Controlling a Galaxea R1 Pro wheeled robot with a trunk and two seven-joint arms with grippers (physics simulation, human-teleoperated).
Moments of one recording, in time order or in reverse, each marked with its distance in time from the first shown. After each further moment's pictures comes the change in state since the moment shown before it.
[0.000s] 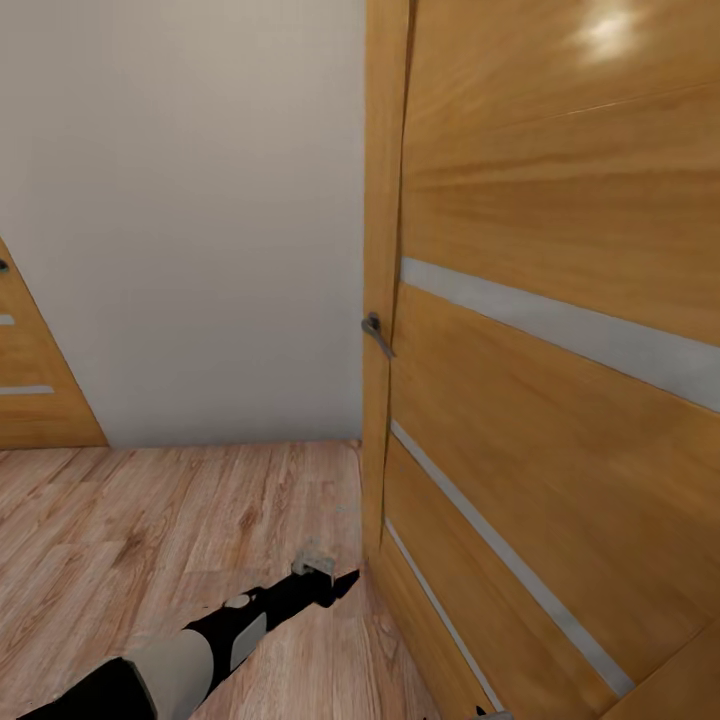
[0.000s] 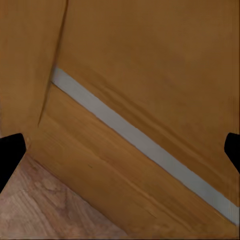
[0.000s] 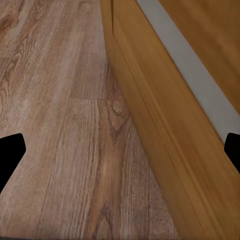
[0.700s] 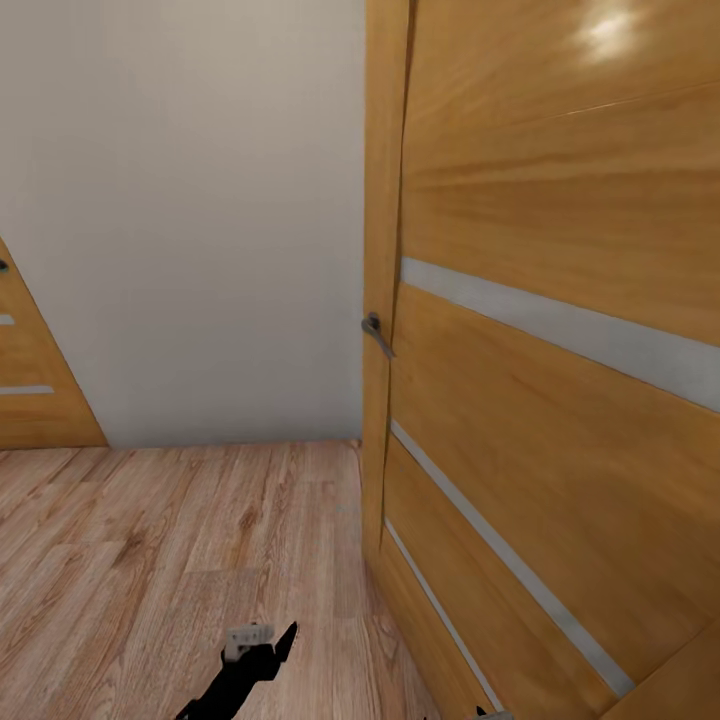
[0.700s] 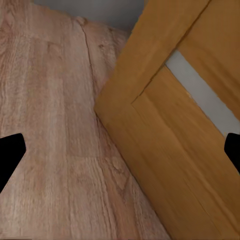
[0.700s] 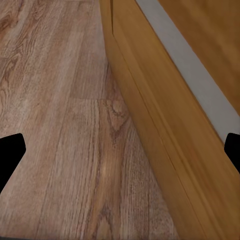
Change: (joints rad) left arm 0.252 0.090 0.059 0.011 0.252 -0.273 0.121; right arm 0.000 0.000 -0.001 0.000 -0.001 0.000 0.000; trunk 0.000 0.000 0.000
